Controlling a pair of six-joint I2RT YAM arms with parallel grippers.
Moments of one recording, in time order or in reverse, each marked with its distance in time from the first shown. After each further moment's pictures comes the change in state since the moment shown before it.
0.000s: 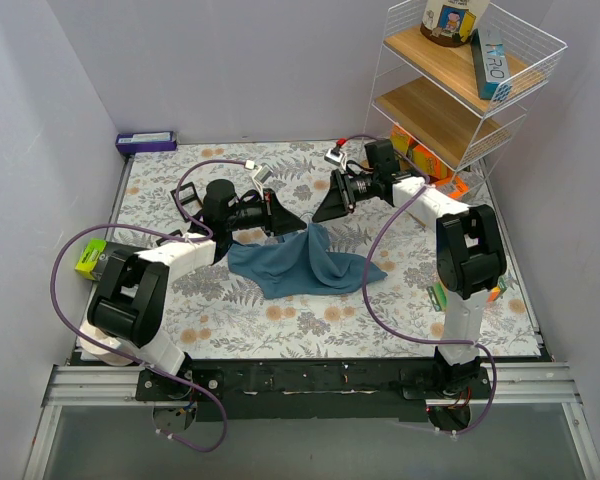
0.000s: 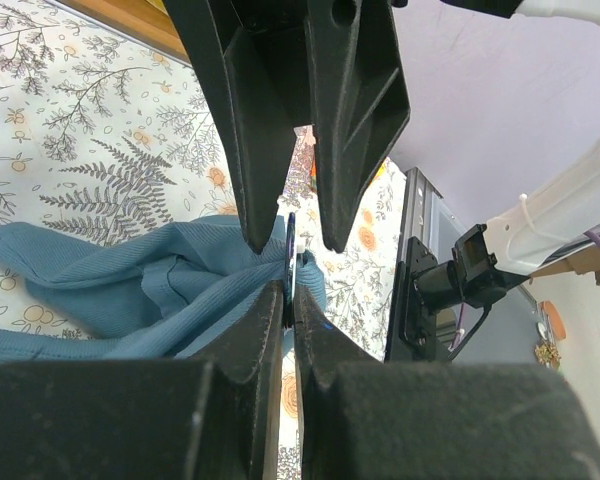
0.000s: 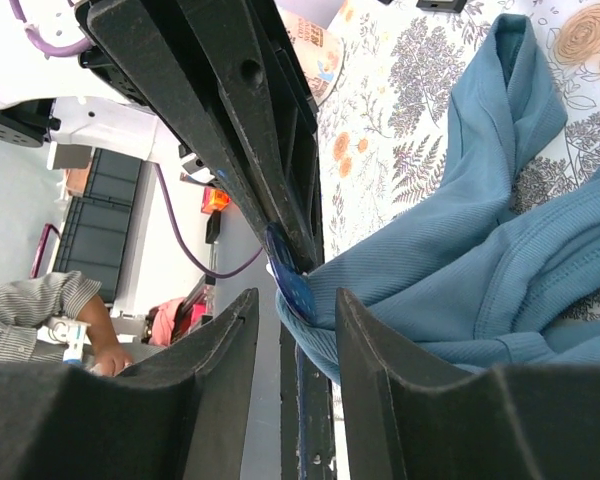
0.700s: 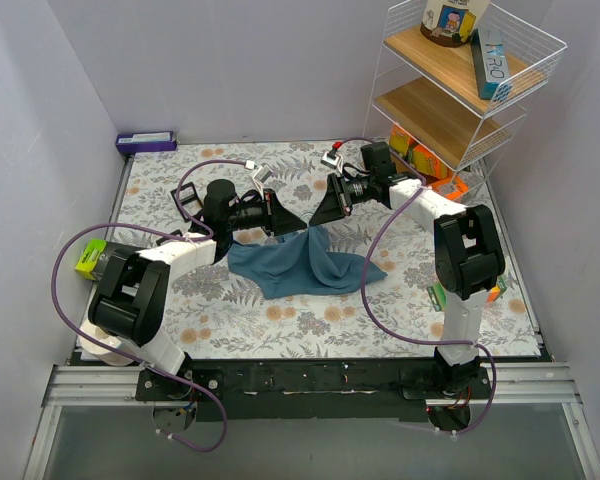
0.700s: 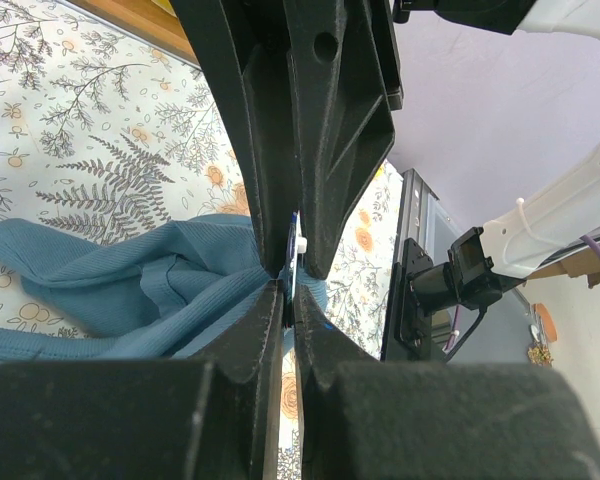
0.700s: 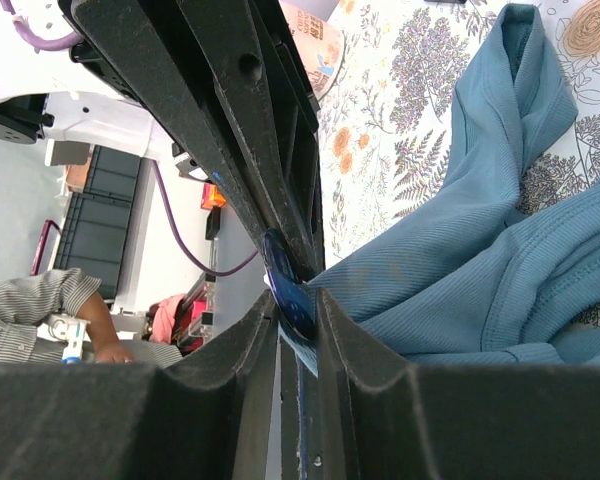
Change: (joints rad) left arm 0.001 0.009 0.003 0.004 0.001 -0.019; right arm 0.024 0.000 -0.016 0.026 0.006 0.013
